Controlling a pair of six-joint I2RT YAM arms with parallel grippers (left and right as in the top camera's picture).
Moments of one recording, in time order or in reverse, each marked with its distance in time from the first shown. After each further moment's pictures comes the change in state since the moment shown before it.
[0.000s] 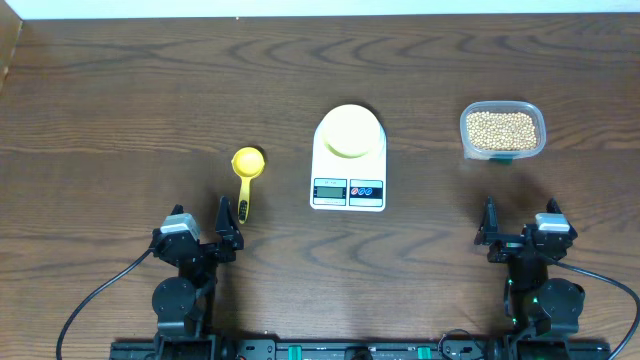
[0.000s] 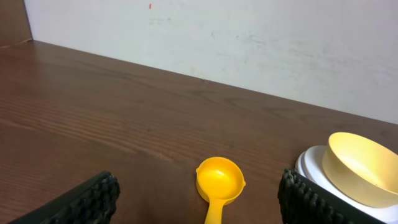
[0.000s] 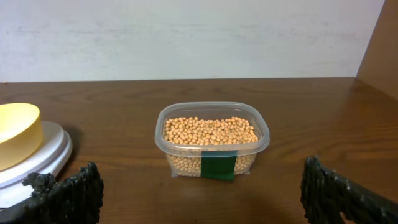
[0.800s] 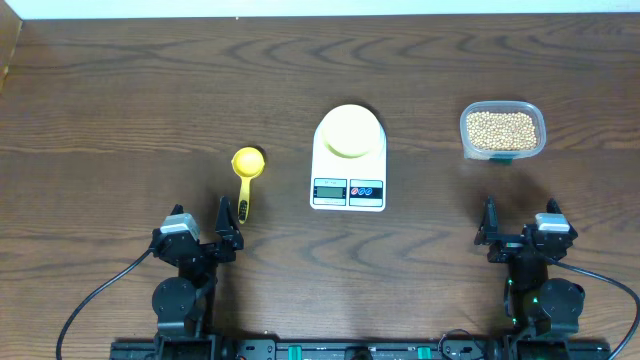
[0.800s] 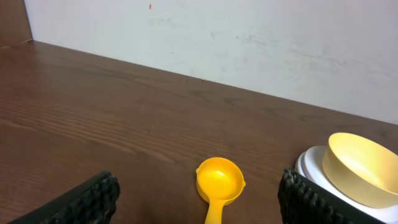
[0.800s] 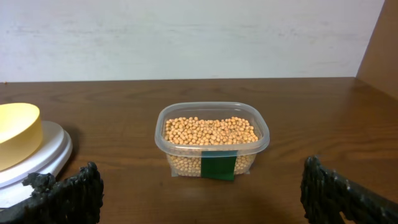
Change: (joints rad) left arm 0.000 0.000 0.000 0.004 0.000 0.000; right arm 0.000 0.000 0.000 0.000 0.000 0.000
